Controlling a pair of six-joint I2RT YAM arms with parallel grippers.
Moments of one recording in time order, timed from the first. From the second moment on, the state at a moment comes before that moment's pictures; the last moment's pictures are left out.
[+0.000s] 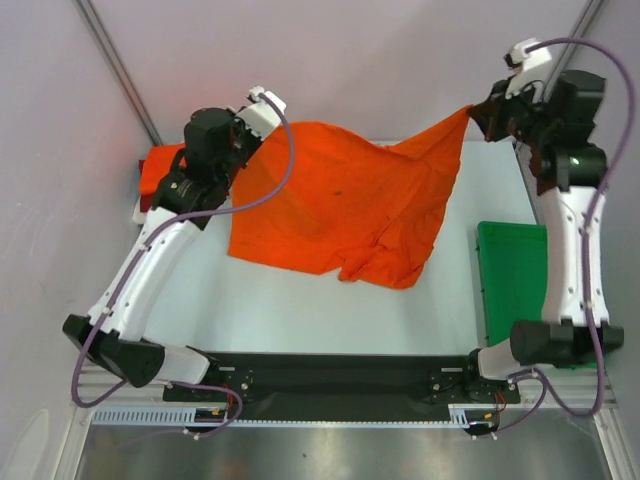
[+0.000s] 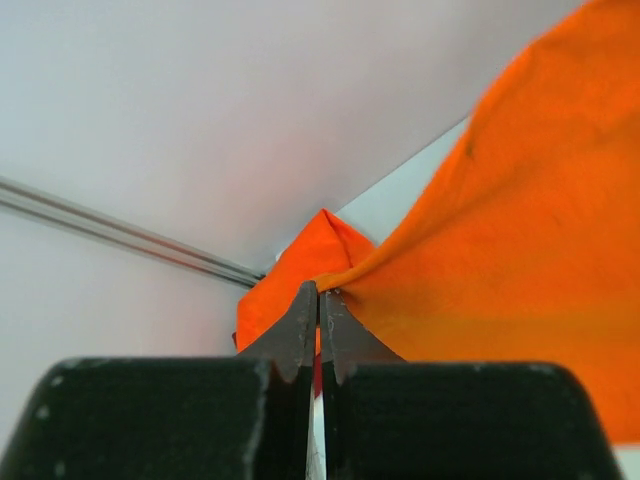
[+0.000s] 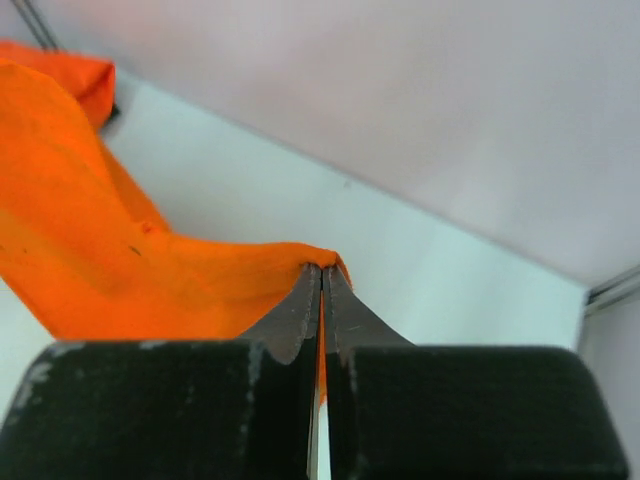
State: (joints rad) left arm -0.45 1.39 1.64 -0.46 -0.28 0.61; right arm -0.07 1.49 1.90 -0.61 -0.54 -0.17
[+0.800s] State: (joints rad) left arm -0.44 0.92 1.91 -0.66 -0.14 0.65; right arm -0.18 0.93 2.17 -0.74 -0.39 -0.14
